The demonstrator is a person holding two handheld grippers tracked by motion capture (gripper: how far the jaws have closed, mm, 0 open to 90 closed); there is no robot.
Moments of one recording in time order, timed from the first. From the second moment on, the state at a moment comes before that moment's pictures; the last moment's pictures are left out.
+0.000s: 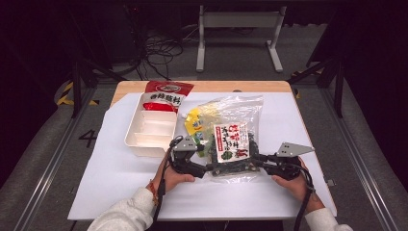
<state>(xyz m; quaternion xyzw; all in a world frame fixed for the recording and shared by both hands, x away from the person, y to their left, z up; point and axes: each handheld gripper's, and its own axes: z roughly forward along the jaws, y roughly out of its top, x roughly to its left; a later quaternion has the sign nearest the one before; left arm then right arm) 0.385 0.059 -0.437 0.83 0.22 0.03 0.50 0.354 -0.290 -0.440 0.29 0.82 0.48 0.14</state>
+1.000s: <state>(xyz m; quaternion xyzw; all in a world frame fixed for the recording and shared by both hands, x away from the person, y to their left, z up) 0.369 0.080 -0.409 0.81 0.15 0.03 0.56 0.337 -0.256 -0.421 0.26 0.82 0.49 0.16</state>
